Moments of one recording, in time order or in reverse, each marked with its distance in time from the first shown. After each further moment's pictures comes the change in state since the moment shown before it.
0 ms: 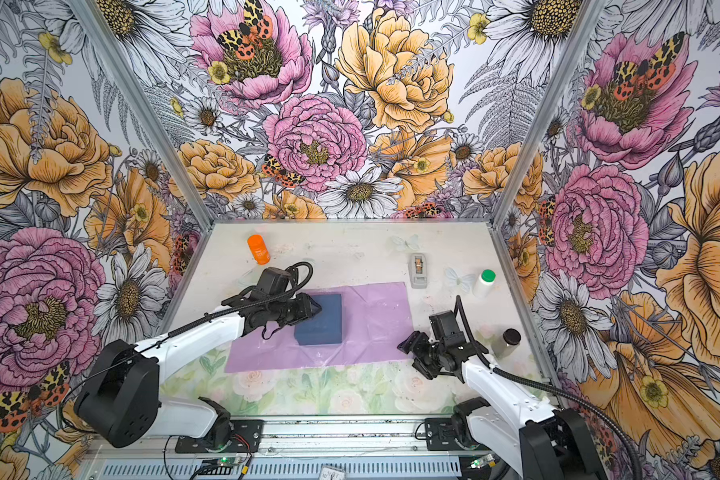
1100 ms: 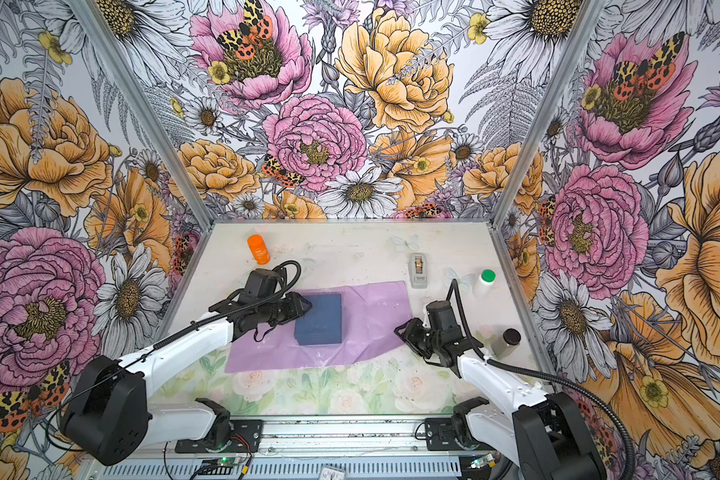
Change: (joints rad) left arm 0.053 -0.092 -0.049 0.001 -0.037 0.000; right arm 0.003 0.043 0.021 0.216 0.046 -0.092
